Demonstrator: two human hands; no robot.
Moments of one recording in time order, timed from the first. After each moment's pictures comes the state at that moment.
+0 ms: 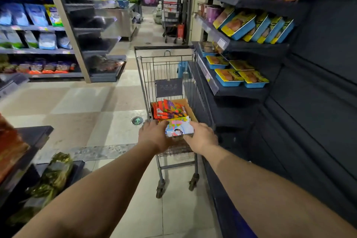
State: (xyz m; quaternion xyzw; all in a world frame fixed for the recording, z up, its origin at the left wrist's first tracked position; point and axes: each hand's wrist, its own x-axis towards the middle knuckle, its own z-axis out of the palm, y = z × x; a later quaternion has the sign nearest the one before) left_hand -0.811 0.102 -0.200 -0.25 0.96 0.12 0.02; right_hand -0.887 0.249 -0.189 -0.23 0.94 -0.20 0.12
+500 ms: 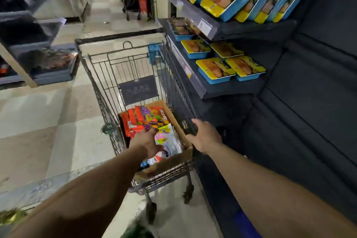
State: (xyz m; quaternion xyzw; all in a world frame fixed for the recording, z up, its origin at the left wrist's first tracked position) left_hand -1.077 -0.021 -0.293 -0.18 0.96 0.14 0.17; right_hand -1.130 0.177 -0.239 -0.12 0.95 -0.23 0.17
